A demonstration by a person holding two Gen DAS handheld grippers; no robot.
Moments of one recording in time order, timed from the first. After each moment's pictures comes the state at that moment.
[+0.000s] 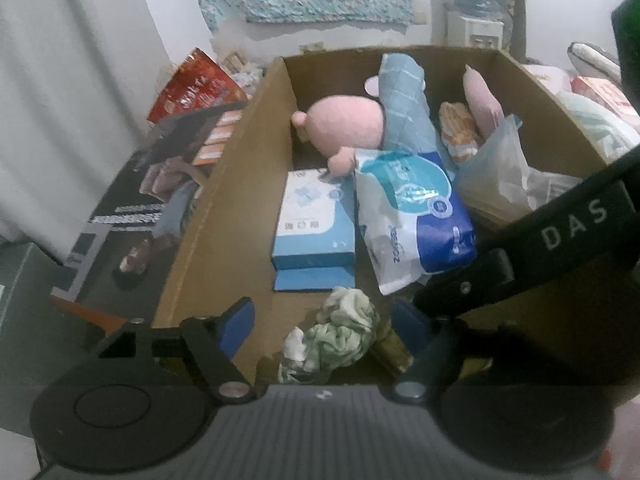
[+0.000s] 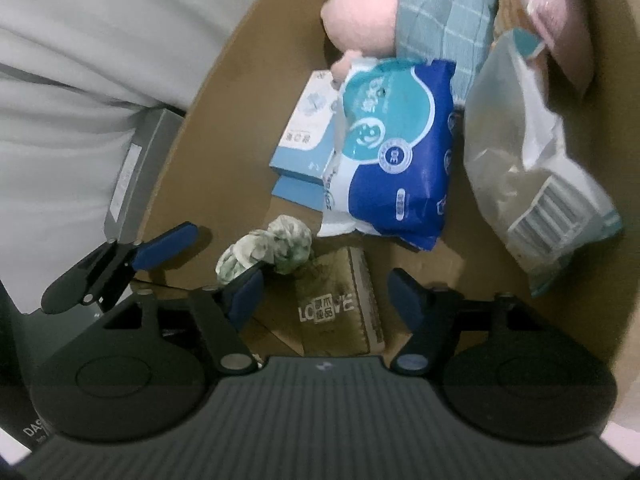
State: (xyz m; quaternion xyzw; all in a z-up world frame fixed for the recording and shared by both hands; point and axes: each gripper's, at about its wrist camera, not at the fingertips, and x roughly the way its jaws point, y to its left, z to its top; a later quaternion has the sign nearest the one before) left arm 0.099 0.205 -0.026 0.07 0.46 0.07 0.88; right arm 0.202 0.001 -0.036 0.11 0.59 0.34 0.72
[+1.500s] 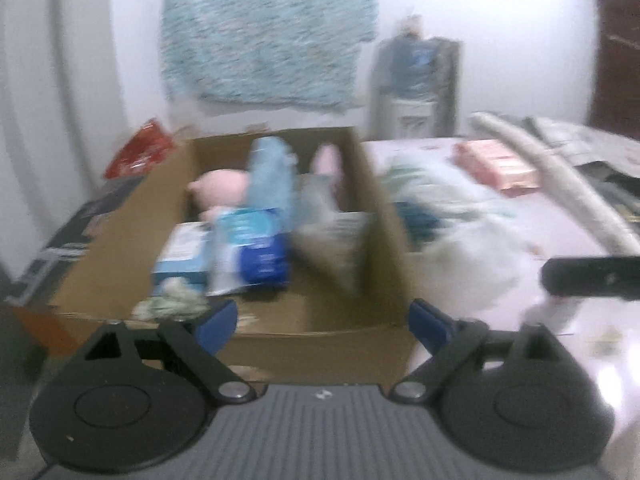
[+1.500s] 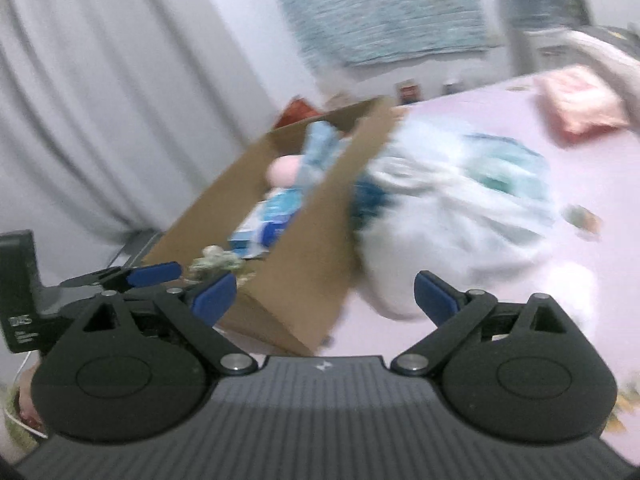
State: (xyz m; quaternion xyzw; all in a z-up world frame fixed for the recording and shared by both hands) left arm -0.001 0.081 -0.002 0.02 0.33 -0.02 0.94; right arm 0.009 -0.243 0.009 0.16 0.32 0.26 0.90
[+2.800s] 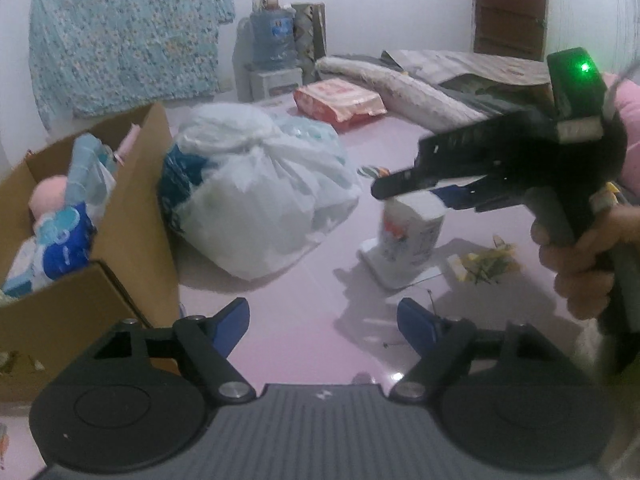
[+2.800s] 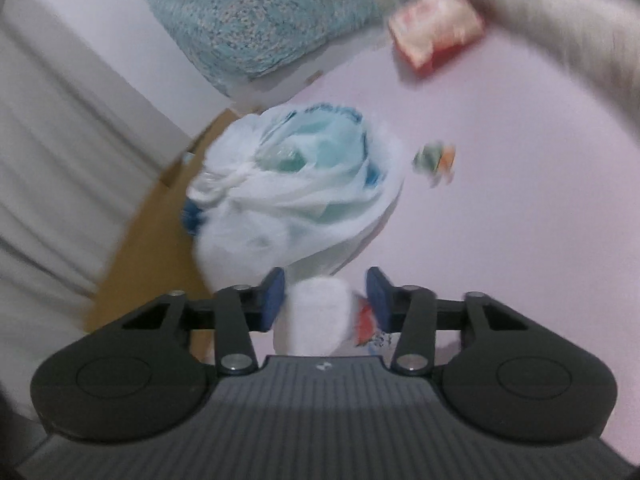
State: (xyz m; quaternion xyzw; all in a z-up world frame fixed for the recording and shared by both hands) left arm -0.018 -0.046 -0.067 0.09 0.36 -0.18 0.91; right arm 0.070 -0.353 -0.088 0.32 0.37 0.19 0.85
